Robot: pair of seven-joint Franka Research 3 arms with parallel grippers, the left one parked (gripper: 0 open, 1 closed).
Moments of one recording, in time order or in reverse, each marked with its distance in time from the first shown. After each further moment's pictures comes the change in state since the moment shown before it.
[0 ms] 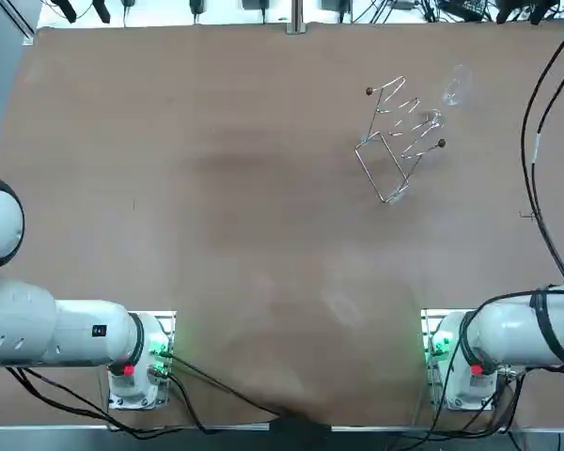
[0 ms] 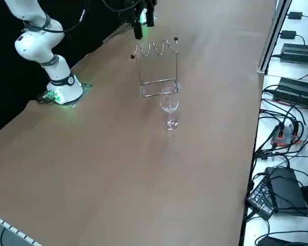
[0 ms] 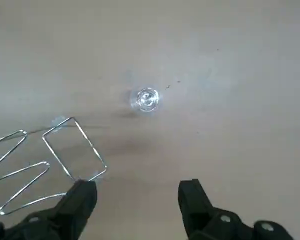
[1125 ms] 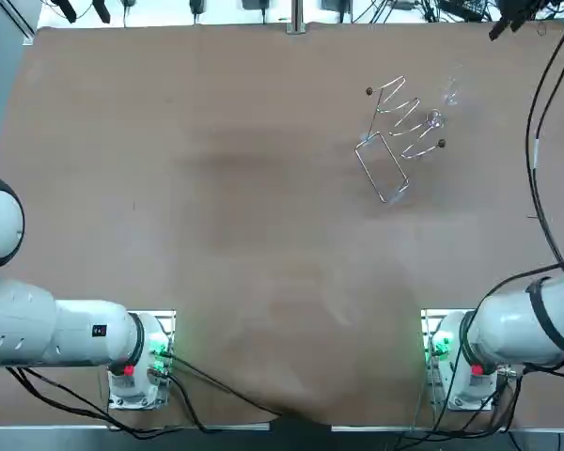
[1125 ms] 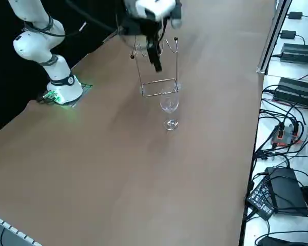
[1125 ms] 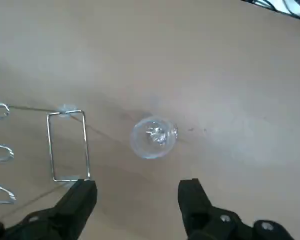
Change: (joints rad) arm -0.158 0.171 -0.009 -0.026 0.278 0.152 -0.688
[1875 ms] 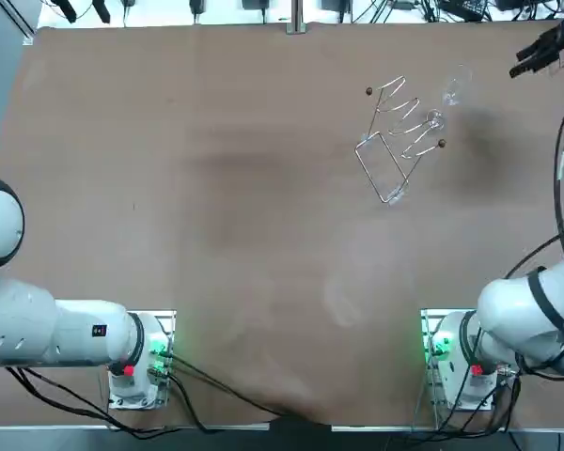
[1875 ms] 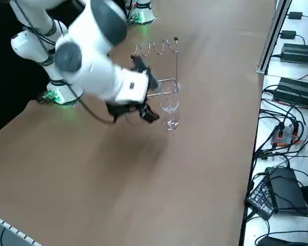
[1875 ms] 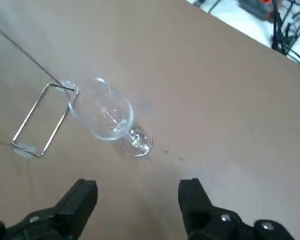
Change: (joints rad) arm -0.293 0.253 -0.007 0.000 0.409 0.019 -0.930
